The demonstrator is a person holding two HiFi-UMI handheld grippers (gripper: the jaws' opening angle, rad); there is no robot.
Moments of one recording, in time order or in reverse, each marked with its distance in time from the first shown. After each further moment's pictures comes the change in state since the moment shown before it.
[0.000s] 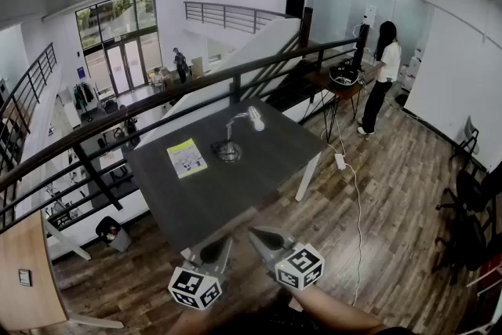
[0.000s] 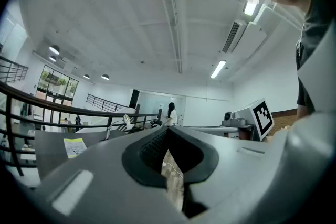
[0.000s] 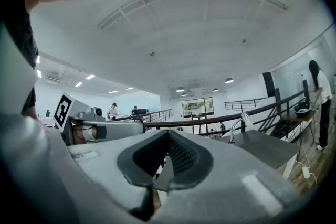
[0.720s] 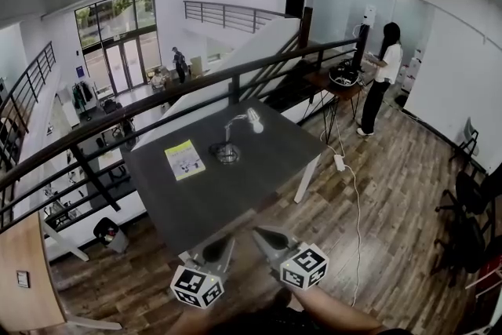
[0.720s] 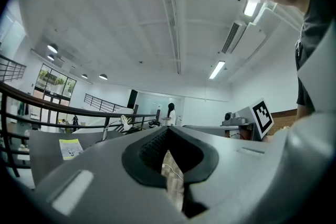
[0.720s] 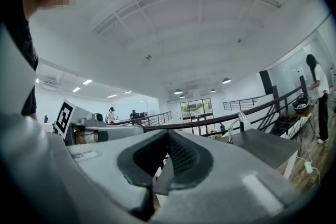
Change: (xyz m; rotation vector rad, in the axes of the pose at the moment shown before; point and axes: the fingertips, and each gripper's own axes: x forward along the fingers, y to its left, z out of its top) left arm 0.026 0.002 -0.001 -0.003 -0.008 -0.027; right arm -0.003 -0.027 0.007 0.040 -0.033 -0.018
